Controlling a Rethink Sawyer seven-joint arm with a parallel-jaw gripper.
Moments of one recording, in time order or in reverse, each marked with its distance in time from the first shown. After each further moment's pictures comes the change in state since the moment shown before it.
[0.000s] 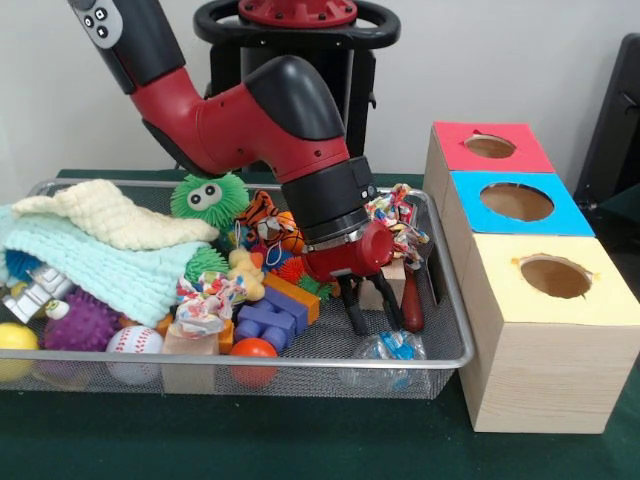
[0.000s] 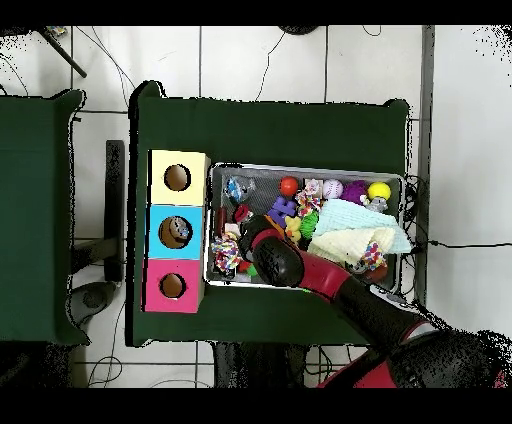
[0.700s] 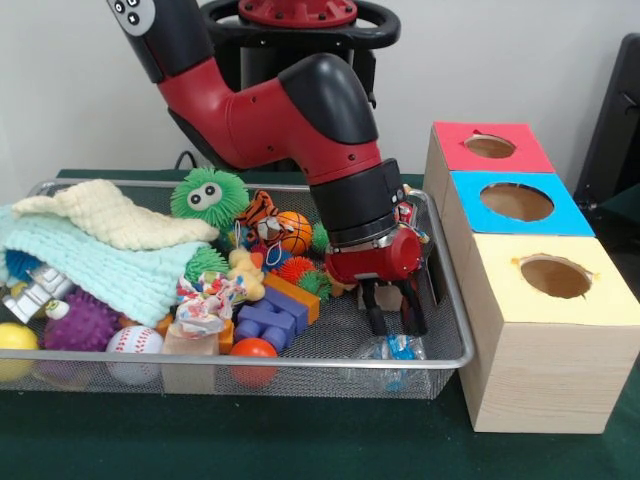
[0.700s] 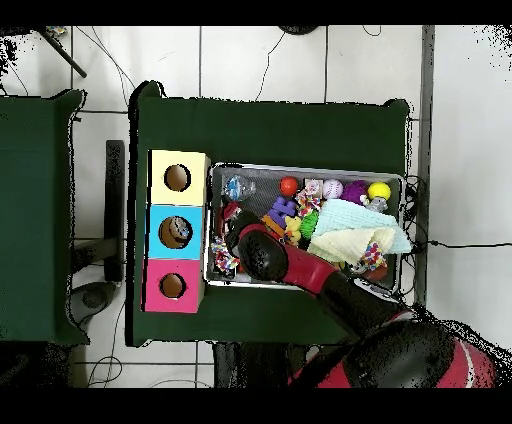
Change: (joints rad) arm 0.101 -0.046 -0.049 0.000 0.092 0.000 0.000
